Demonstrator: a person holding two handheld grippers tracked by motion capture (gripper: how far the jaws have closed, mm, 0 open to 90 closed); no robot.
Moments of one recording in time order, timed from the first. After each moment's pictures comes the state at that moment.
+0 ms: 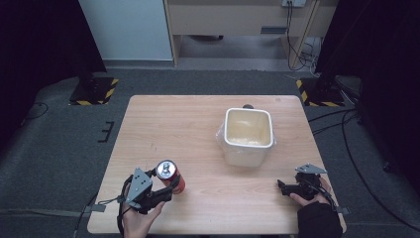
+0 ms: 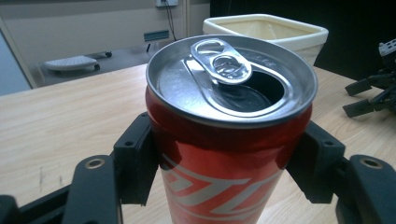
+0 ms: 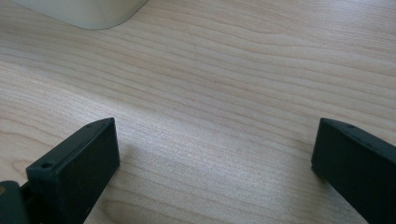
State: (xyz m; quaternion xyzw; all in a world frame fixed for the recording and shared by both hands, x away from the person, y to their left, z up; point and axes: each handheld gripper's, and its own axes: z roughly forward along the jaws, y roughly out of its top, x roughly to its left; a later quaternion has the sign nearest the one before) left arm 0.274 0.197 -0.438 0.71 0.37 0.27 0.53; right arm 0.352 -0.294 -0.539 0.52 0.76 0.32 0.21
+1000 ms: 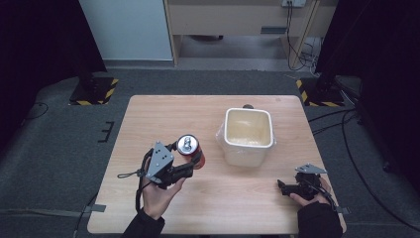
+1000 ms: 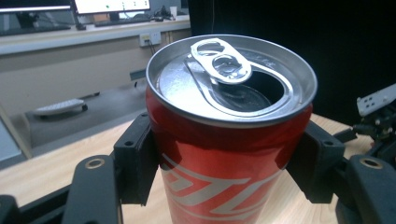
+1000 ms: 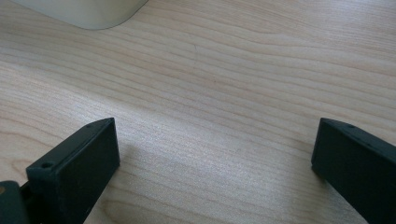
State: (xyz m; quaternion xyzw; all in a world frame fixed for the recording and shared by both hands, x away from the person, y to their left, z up) left arm 0.316 0.144 -0.378 0.70 0.31 0.29 0.57; right arm 0.352 -0.294 -0.539 0.52 0.76 0.32 0.21
